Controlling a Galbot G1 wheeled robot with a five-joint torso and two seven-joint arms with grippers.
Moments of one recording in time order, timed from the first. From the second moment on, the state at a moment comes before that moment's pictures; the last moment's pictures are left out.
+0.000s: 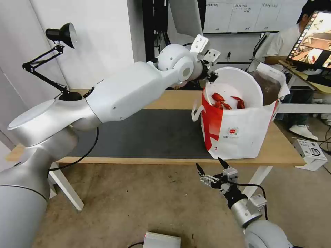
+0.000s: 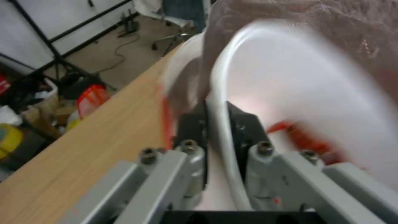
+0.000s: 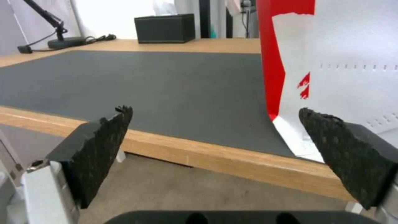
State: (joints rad) left arm -0.39 -1.34 0.70 -1.29 -1.24 0.69 -0.07; right arm -1.55 0.99 0.33 2.11 0.46 0.04 0.08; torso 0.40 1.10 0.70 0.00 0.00
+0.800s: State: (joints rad) left arm -0.22 -1.01 0.52 -1.57 -1.25 0.60 -0.17; right arm -1.55 0.99 0.33 2.11 0.46 0.04 0.08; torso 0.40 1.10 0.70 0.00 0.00
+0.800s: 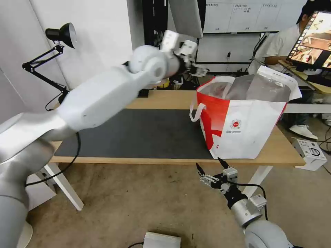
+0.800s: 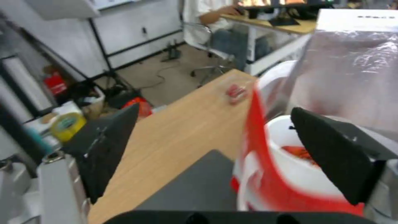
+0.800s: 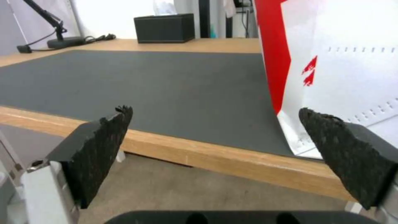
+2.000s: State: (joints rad) left arm 1.09 -0.76 -0.33 -2.02 -0.85 0.19 -0.15; right arm -1.55 0.99 0.33 2.11 0.46 0.04 0.08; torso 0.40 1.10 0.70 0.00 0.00
